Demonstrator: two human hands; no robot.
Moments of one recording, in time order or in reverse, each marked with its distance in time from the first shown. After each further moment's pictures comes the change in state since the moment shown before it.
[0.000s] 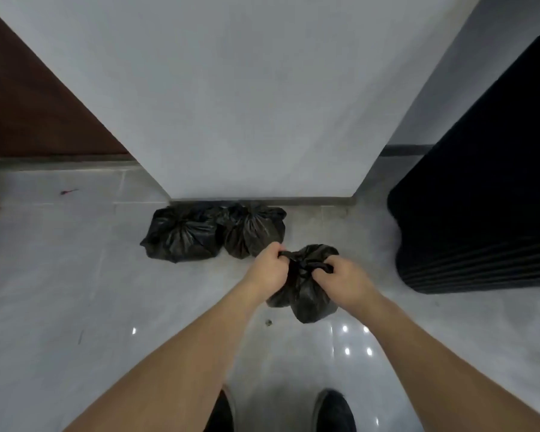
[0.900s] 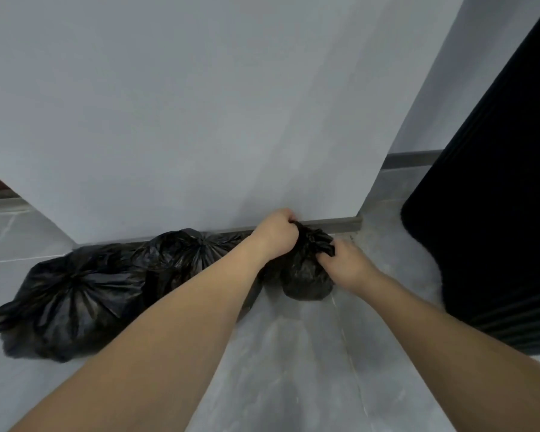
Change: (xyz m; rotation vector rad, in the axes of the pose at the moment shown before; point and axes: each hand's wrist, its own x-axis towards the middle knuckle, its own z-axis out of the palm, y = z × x) left_hand 0.308 -0.043 0.088 0.205 -0.036 0.403; right_hand 0.306 0.132 0.078 -0.060 0.303 -0.206
